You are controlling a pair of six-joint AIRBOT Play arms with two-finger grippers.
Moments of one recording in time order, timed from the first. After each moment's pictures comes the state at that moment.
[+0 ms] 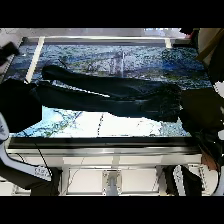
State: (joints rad) left arm 0.34 -1.67 2.03 1.51 -1.09 -1.75; right arm -0.65 -0.62 0.47 -1.23 1.05 1.45
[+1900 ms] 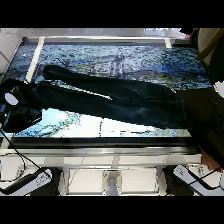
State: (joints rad) left arm 0.30 -1.17 0.87 1.37 -1.00 -1.84; right arm -0.80 -1.07 0.74 -1.06 1.37 0.95
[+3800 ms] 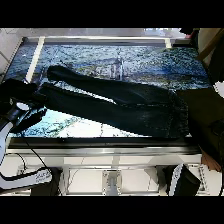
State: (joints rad) left arm 0.32 -1.36 0.75 1.01 -0.34 -2.01; right arm -0.88 -0.34 0.90 -1.28 1.47 1.33
